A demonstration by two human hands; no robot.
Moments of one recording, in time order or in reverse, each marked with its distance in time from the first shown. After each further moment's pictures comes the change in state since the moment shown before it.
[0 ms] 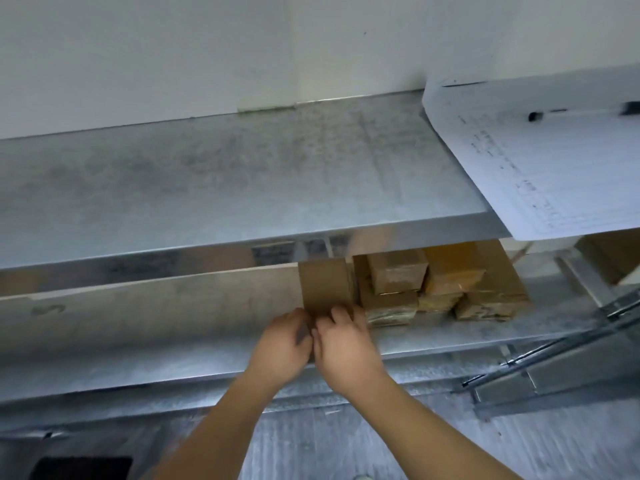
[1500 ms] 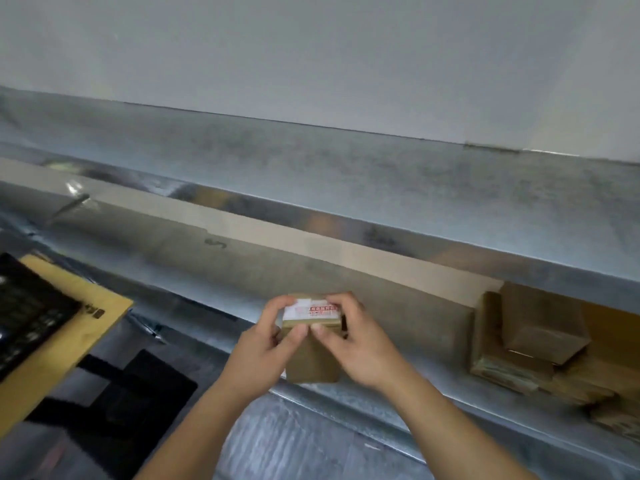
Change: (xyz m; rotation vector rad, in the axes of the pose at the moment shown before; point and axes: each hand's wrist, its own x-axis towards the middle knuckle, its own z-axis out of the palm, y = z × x) left_hand -0.170 -0.056 -0.135 -0.491 0.419 -0.306; right_hand 0.007 -0.145 -0.002 0.659 -0.267 -0.334
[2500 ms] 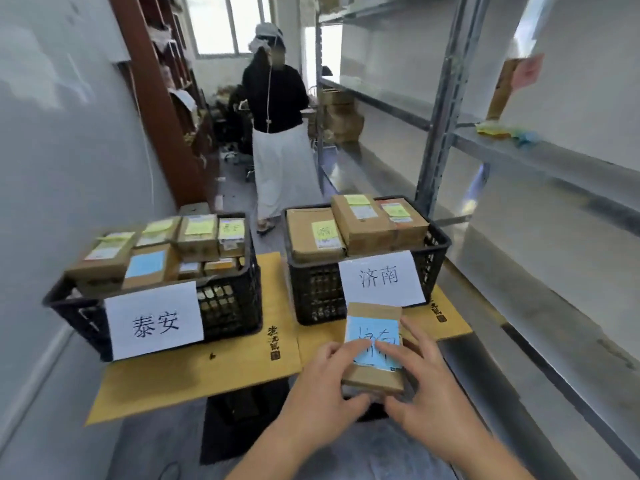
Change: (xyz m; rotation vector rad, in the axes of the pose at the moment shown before) left_hand -0.355 -0.174 -0.380 0.325 0.717 -0.251; right_hand -0.068 -0.288 0.464 -0.120 -0.664 -0.749
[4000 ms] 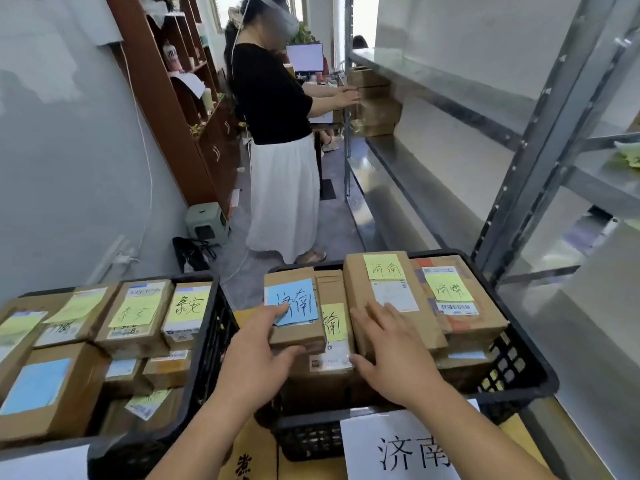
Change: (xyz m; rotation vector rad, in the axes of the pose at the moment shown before) left_hand 0.361 -0.146 -0.105 0.064 0.335 -0.339; right_hand 0.435 0.131 0.009 -0.552 -0.308 0.012
